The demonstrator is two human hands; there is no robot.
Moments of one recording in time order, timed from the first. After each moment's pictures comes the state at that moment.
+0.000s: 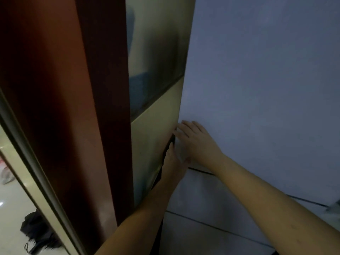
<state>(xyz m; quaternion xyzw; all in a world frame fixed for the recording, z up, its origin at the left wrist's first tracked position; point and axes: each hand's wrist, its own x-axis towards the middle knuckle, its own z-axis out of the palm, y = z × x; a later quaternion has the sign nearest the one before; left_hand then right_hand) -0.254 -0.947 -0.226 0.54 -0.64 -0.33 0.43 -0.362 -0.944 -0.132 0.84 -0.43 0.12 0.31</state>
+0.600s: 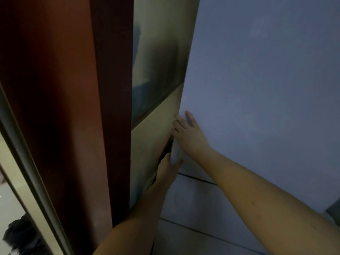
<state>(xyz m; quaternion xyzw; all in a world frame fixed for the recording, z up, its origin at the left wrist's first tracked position) -0.254 -0.979 -0.235 0.56 -0.59 -0.39 0.42 -0.344 -0.975 -0.103 0.77 -0.46 -0.01 0.45</state>
